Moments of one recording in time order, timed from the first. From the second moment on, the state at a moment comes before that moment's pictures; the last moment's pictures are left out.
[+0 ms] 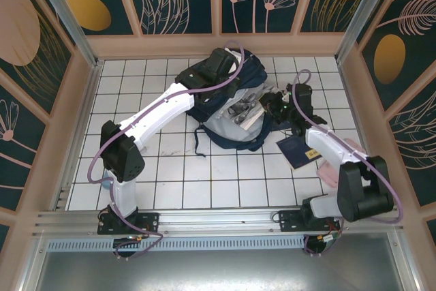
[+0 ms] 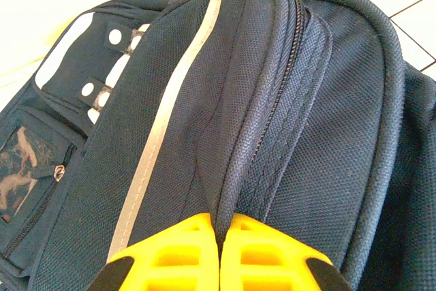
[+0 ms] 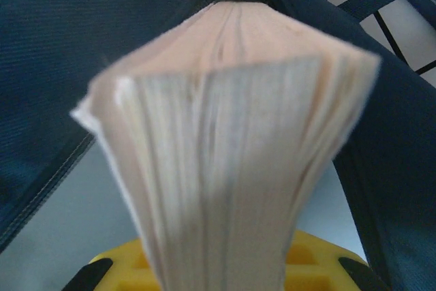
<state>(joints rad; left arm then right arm) -0.75 1.93 1.90 -0.67 -0.13 -0.18 0.27 1.38 0.80 0.08 -0.38 1.10</state>
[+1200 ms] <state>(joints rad) -0.75 1.80 1.80 -0.69 -0.27 -0.26 0.50 1.79 1.08 0.33 -0.21 1.27</state>
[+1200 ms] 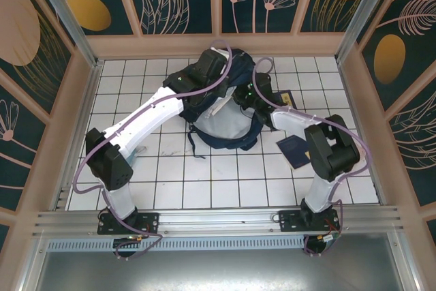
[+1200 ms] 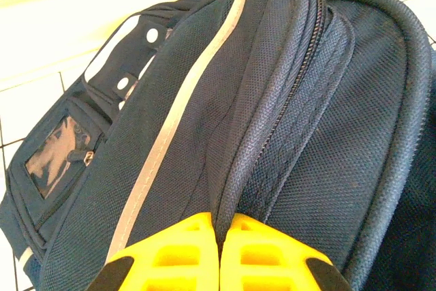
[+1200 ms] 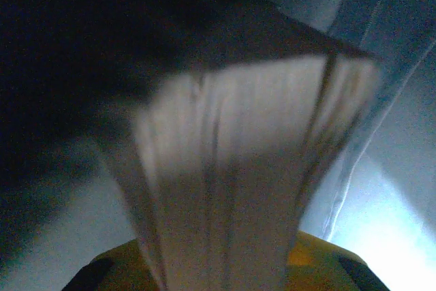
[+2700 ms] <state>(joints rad) -0.63 1.82 1.70 -0.64 -0.32 -0.30 0.33 1.37 0.87 -0.01 -0.54 1.14</state>
